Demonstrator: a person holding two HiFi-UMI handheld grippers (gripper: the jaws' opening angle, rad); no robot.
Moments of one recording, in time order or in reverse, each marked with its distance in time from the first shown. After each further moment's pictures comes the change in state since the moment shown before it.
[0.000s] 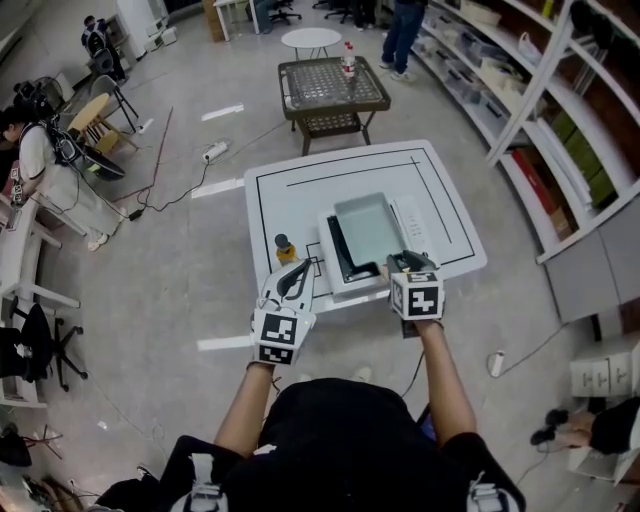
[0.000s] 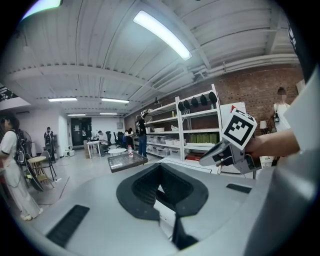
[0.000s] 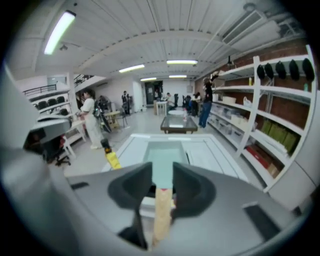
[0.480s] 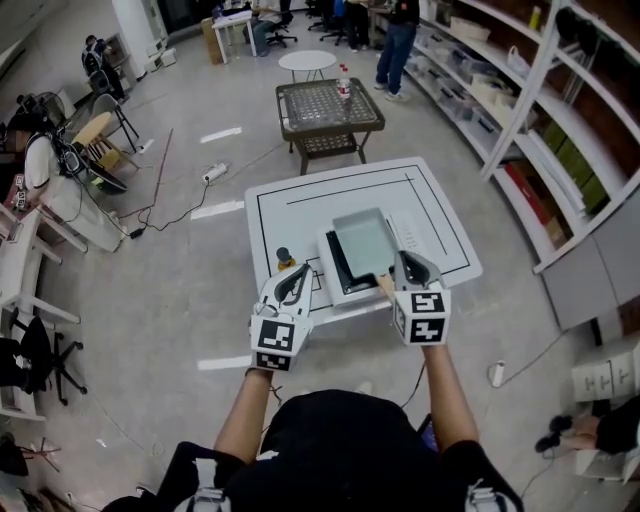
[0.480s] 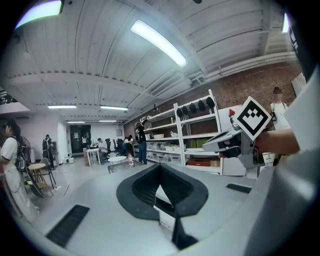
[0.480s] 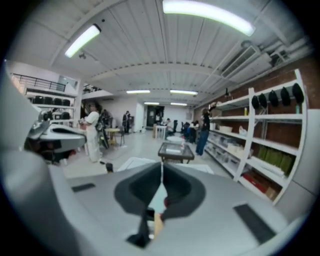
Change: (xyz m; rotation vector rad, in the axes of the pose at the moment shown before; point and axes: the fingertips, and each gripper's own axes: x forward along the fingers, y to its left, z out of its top) left arm -0.017 0.002 0.037 0.033 -0.077 0.001; right arm -0.076 0.015 0.069 -0.093 -0.309 -0.061
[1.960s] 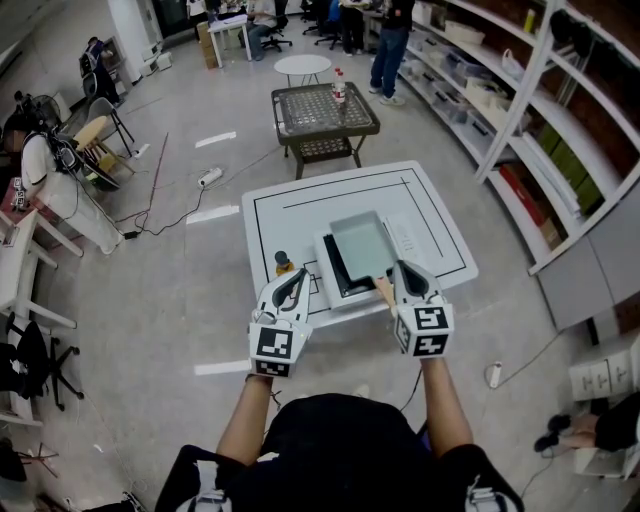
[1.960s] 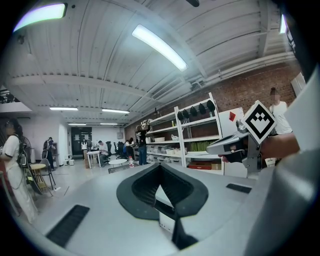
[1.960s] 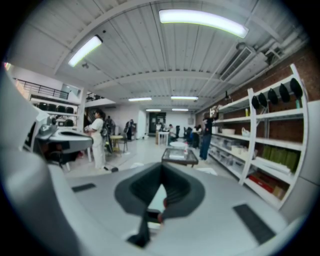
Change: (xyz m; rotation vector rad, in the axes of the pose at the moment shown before) left arm -0.007 0.001 0.003 -0.008 -0.044 0.010; right arm -0.015 0.007 -0.004 0.028 -0.094 0.038
